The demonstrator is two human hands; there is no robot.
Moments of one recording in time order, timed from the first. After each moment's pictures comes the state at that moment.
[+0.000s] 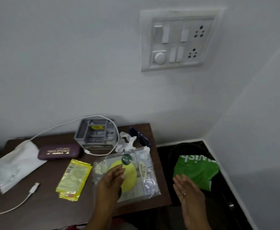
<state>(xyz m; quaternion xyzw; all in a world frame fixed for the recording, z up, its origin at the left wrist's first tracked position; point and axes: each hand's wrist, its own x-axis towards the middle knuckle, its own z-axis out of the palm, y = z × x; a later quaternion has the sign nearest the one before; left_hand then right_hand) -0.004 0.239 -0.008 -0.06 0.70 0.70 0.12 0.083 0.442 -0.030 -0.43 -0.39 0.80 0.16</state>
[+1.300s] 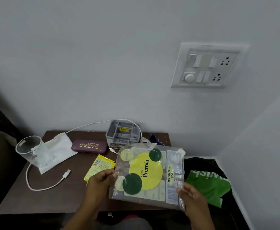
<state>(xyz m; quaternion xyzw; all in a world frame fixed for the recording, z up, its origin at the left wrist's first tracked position) 0.001 0.144 0.029 -0.14 0.67 0.72 0.14 0.093 0.387 0.035 -0.34 -0.66 0.67 0.05</state>
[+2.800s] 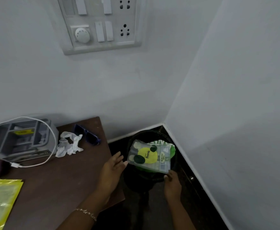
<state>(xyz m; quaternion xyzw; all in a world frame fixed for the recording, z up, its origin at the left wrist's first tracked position) -0.002 0.385 -0.037 0.06 0.72 0.61 0.33 0.131 0.547 -0.120 -0.55 -0.68 0.47 0.12</state>
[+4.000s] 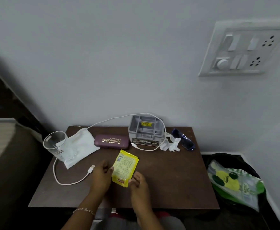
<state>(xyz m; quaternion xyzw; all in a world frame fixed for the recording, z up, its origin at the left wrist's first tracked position) -0.052 0.065 -0.031 -0.17 0.86 0.48 0.07 0.012 0.183 -0.033 -0.27 -0.68 0.68 -0.06</state>
